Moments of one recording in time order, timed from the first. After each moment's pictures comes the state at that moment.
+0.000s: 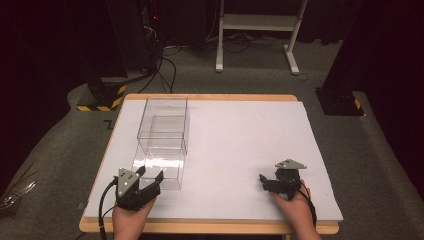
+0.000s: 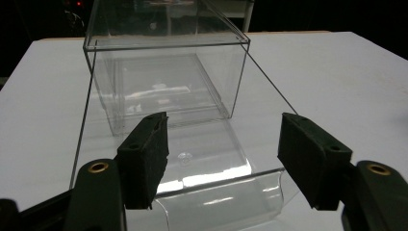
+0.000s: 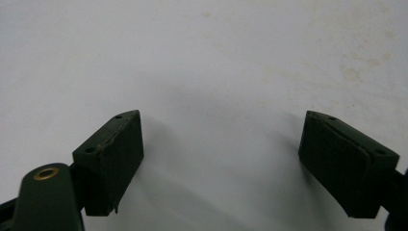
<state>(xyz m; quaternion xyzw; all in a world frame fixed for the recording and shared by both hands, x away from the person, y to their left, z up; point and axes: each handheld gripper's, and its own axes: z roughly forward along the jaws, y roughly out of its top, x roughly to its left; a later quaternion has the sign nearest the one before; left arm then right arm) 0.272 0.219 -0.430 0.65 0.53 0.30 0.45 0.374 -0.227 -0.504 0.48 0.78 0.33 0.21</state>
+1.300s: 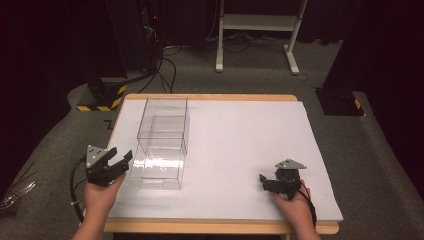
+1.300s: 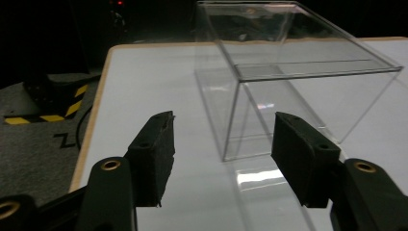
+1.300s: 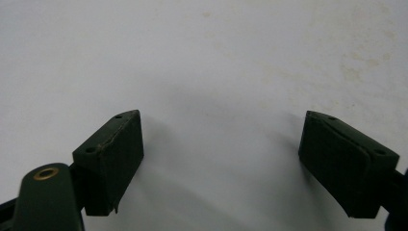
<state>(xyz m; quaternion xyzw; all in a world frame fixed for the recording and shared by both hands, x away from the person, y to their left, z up) 0.324 0.317 -0.428 0.63 0.57 0.33 0.42 0.374 -0.227 -0.504 0.48 0.79 0.33 0.21</state>
